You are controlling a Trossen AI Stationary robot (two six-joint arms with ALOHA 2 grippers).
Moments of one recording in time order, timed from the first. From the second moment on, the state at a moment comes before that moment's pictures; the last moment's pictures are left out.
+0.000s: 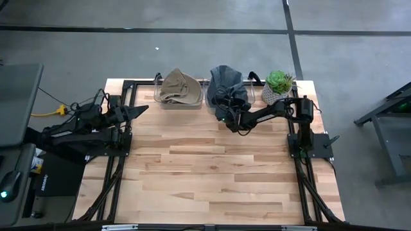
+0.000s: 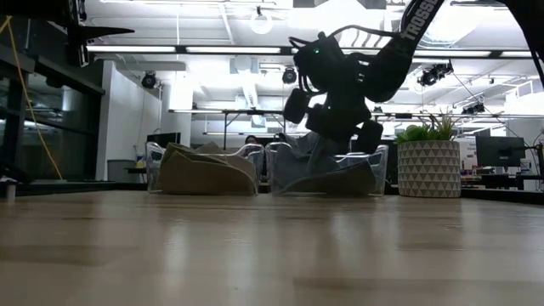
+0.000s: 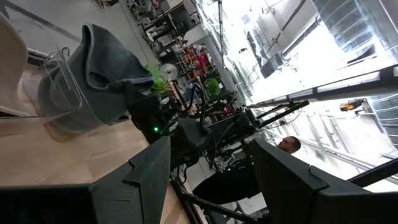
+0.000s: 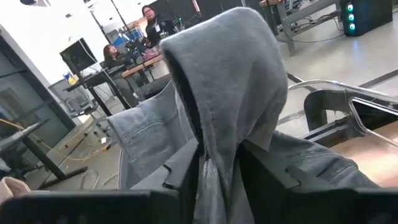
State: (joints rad) left arm 0.11 0.08 0.45 -0.24 -0.25 -1.06; right arm -0.18 1.96 0.97 0.56 1.38 0.93
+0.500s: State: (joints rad) left arm 0.11 0.08 0.45 -0.24 -0.25 -1.06; right arm -0.18 1.96 0.97 0.61 1.29 0.73
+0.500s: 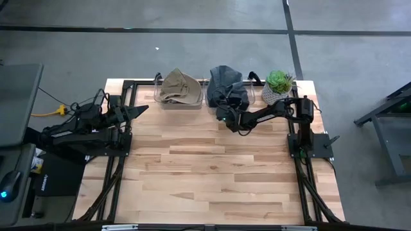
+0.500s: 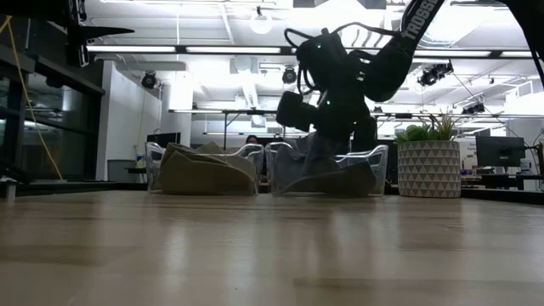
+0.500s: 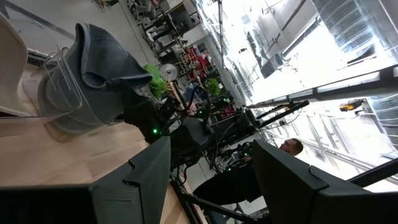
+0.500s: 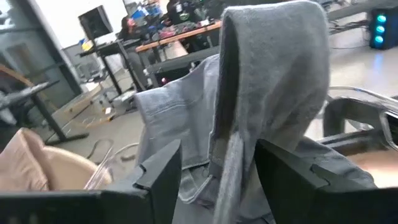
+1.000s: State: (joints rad) left arm 0.11 0.08 0.45 -0.24 -0.25 -1.06; right arm -0.15 1.83 0.97 0.61 1.28 0.20
